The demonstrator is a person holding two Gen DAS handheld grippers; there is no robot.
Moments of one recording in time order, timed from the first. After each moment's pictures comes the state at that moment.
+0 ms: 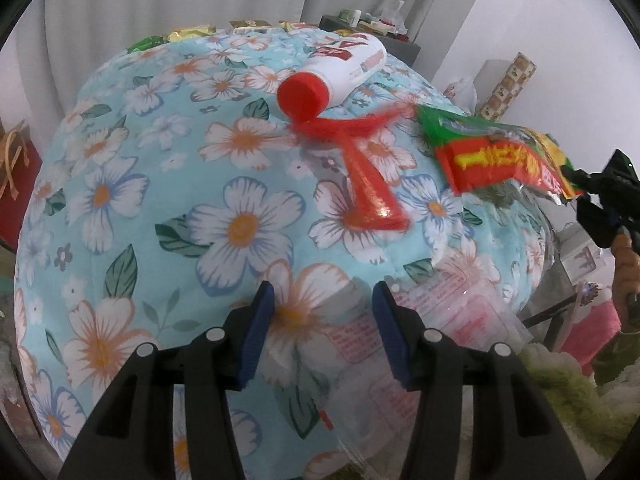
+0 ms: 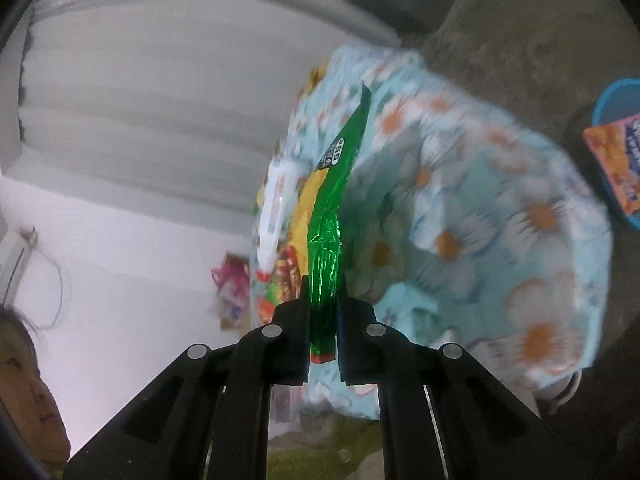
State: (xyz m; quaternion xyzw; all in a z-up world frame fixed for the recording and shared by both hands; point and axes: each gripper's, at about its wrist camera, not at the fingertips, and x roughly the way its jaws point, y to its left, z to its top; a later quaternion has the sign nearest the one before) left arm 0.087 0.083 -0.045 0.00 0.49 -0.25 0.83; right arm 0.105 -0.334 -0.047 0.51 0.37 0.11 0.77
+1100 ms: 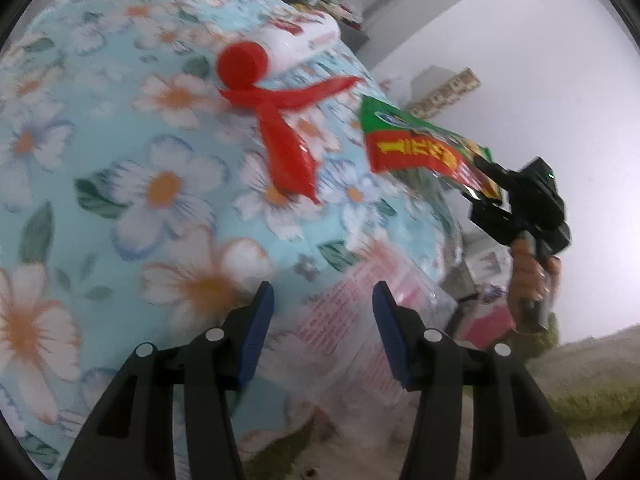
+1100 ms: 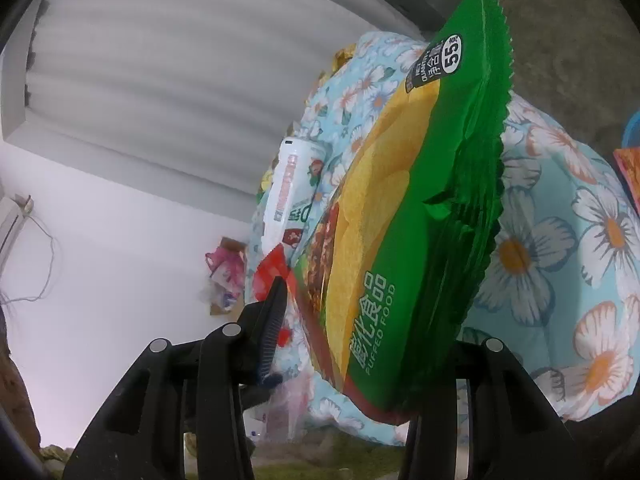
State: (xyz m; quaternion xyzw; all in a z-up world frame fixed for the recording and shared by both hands) left arm 0.085 0.091 -0.047 -0.13 0.54 -0.39 0.73; right arm 0.131 -0.315 -0.045 0.47 0.38 0.14 0.78
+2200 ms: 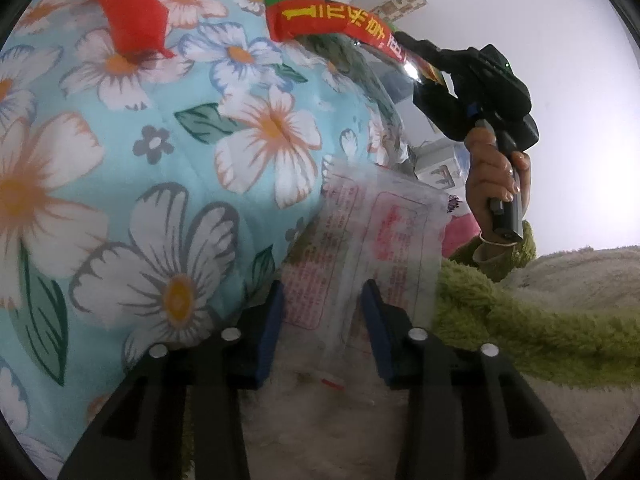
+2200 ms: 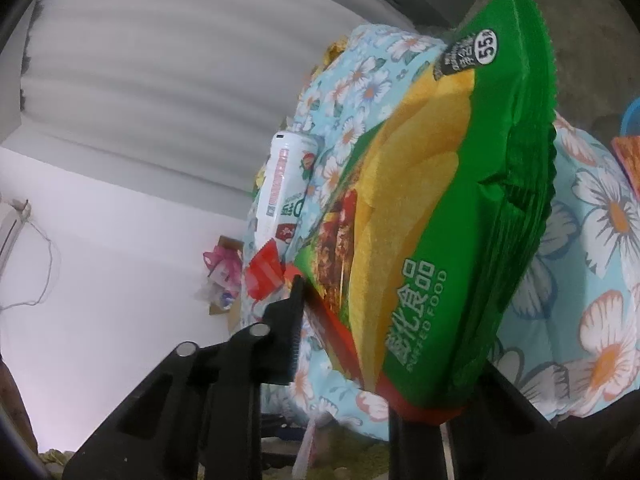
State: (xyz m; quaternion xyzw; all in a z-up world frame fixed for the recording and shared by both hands) left arm 0.048 0.038 -0.068 -0.08 0.60 -0.50 0.62; right arm 0.127 -0.315 -0.049 0.47 0.39 0.14 0.78
